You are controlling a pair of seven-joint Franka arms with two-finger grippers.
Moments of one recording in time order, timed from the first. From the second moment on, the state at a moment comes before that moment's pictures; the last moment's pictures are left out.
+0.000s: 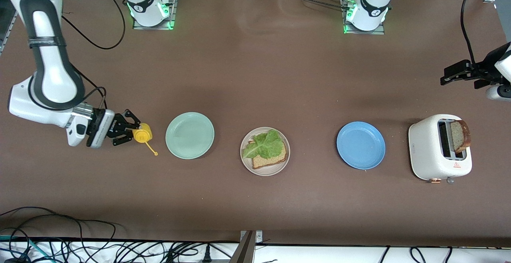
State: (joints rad) left arm 0.05 0.11 0.02 -1.50 -0.04 1.49 0.14; right arm 0.08 0.43 -0.07 -1.83 0.85 2.13 -1.50
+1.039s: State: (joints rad) left arm 0.14 0.17 0.03 -1.49 -0.04 1.53 0.14; right arm 0.40 0.55 0.03 -1.57 0.06 2.14 -0.71
